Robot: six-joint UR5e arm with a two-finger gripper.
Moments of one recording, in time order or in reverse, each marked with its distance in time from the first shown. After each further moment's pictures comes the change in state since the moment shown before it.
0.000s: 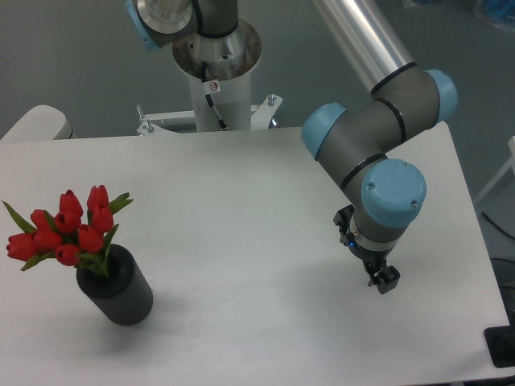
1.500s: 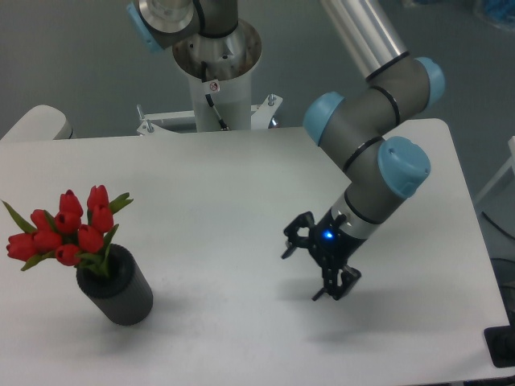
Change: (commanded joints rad) arm 0.077 0.112 -0.319 0.132 -0.860 -0.063
